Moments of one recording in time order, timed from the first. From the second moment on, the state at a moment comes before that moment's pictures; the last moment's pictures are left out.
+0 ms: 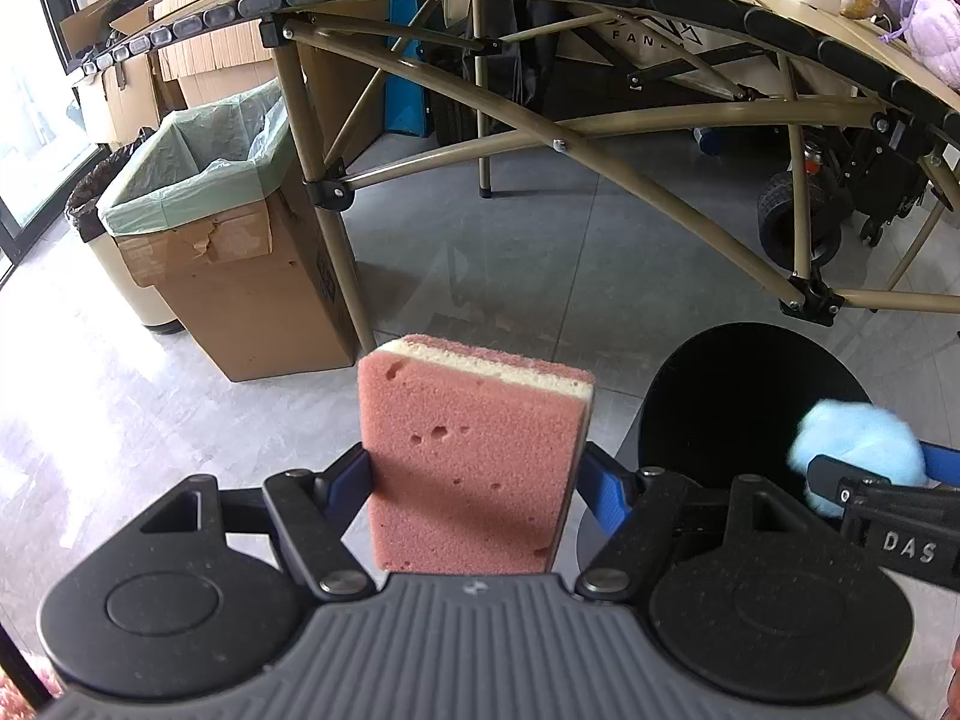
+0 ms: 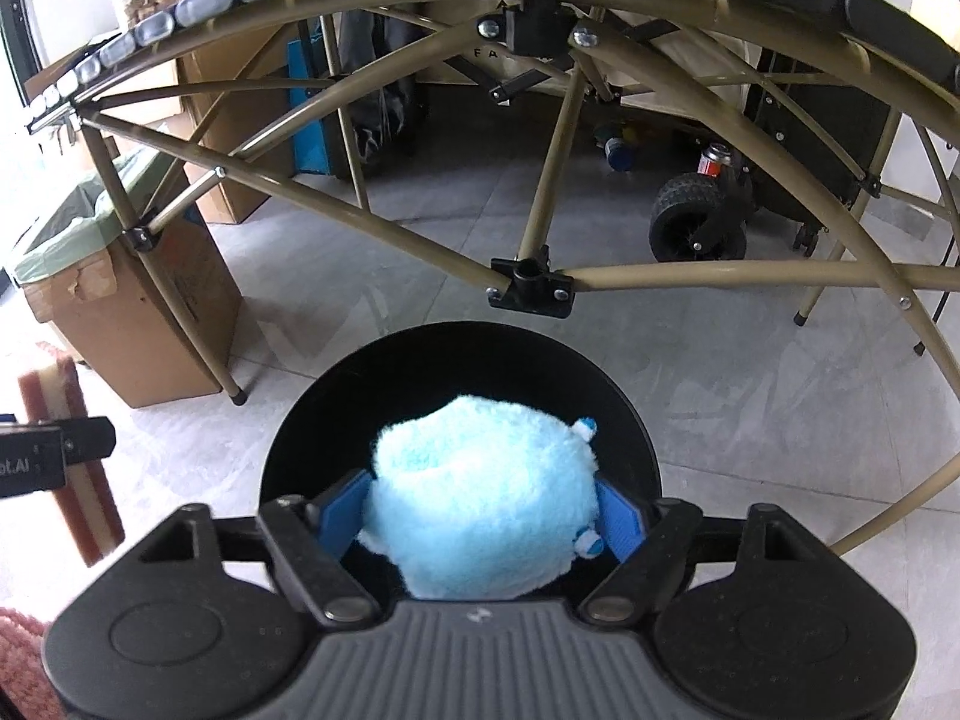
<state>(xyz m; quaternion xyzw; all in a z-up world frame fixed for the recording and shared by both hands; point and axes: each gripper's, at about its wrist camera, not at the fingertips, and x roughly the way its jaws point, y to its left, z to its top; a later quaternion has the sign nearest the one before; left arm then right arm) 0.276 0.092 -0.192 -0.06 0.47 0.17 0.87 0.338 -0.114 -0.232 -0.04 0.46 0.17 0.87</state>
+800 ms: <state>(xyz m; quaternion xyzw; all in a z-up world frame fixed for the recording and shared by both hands) 0.289 0.055 -0.180 -0.05 0.47 0.12 0.87 0.344 -0.153 -0.214 -0.02 0.48 0.09 0.87</state>
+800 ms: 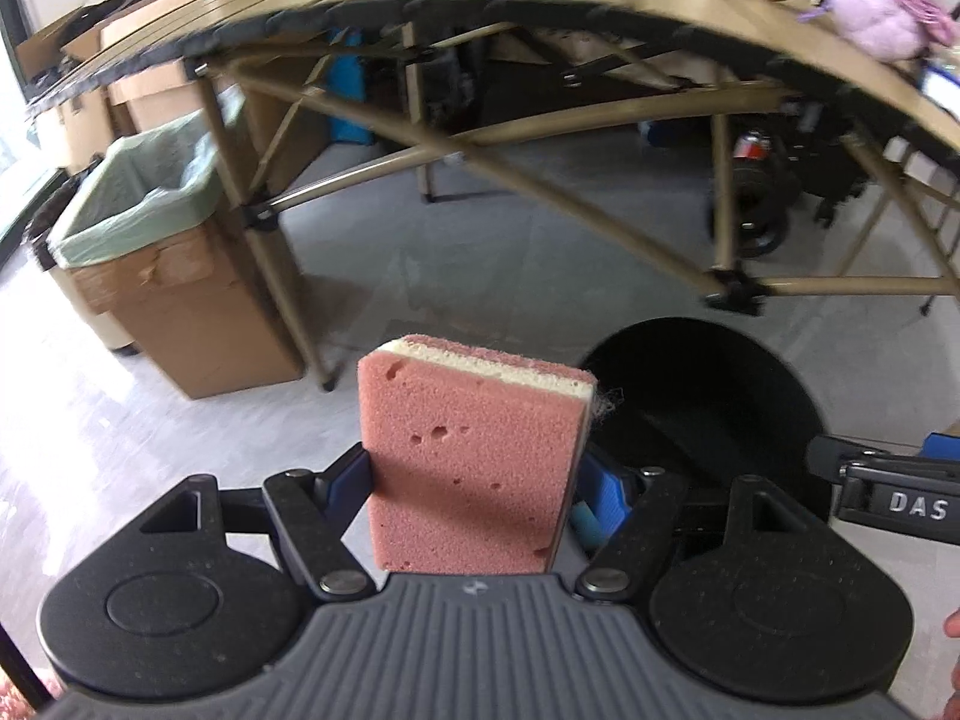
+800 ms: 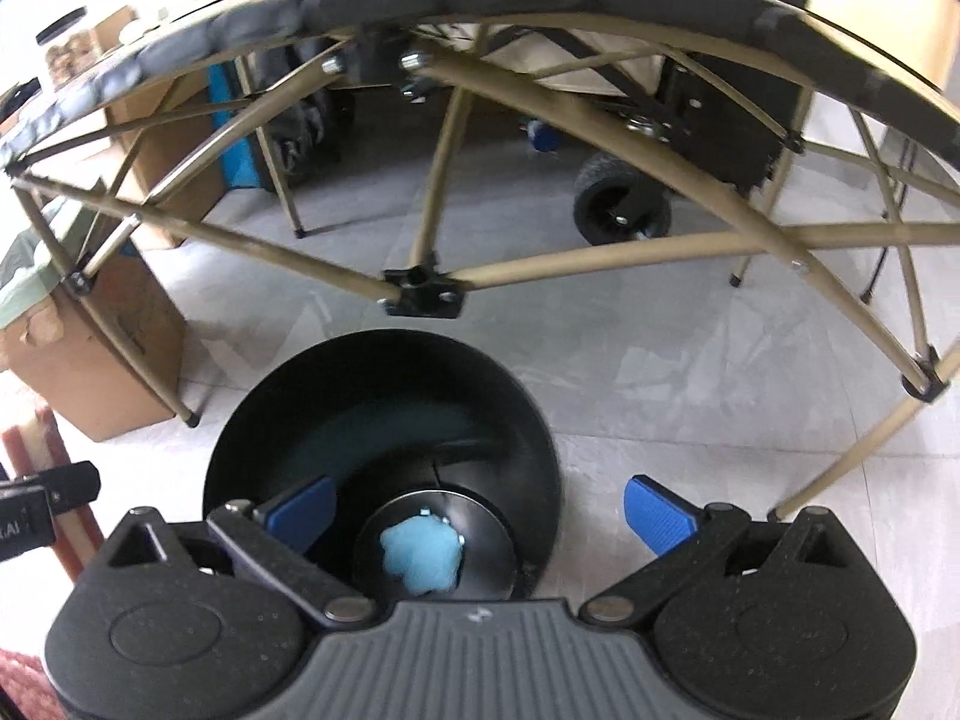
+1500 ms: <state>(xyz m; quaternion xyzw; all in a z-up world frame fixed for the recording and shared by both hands) 0.354 -0.042 -0.210 -0.05 0.56 0.06 0.83 0.347 -0.248 -0.190 0.05 0.47 -0.01 0.88</state>
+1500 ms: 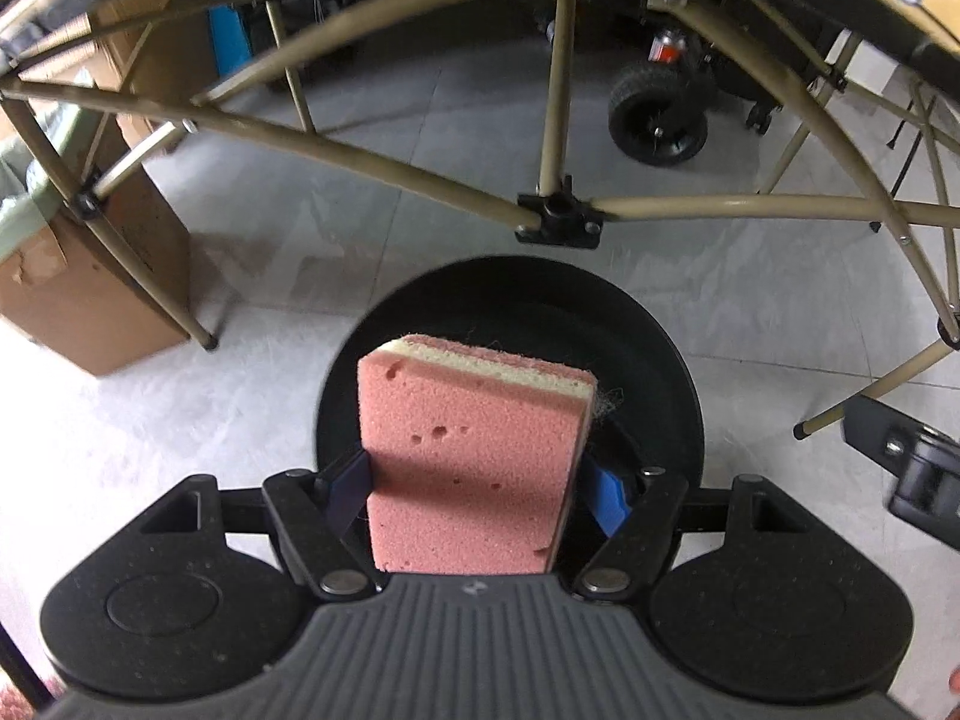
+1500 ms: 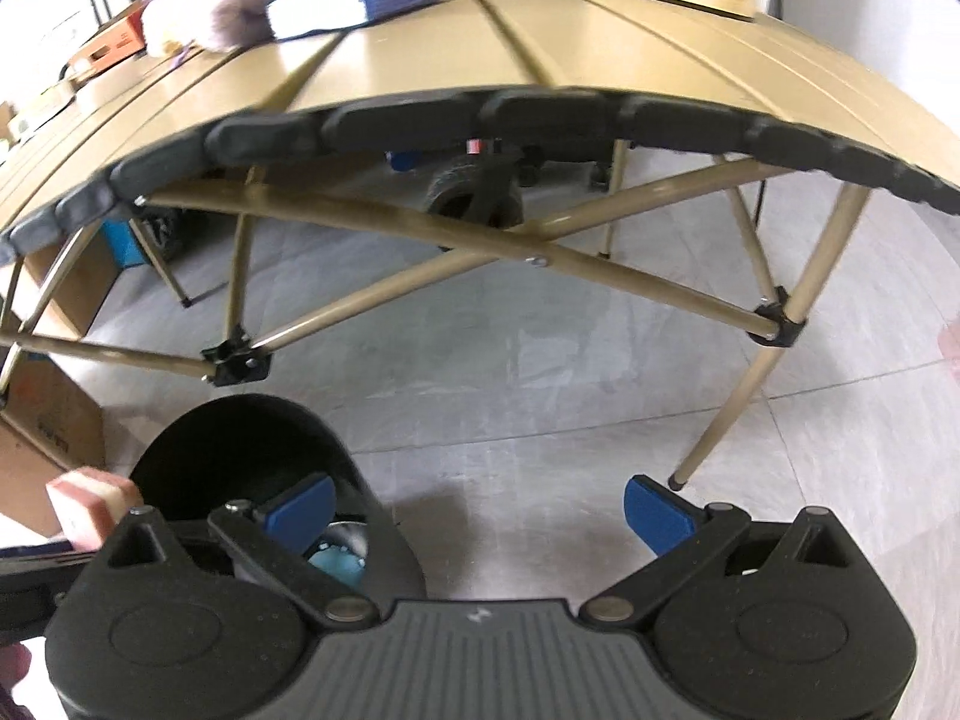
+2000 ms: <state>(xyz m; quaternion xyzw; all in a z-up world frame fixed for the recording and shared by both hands) 0.385 -0.053 -0.240 -0.08 0.60 0.08 0.79 0.345 -0.269 -0.197 0.06 0.47 -0.03 0.88</state>
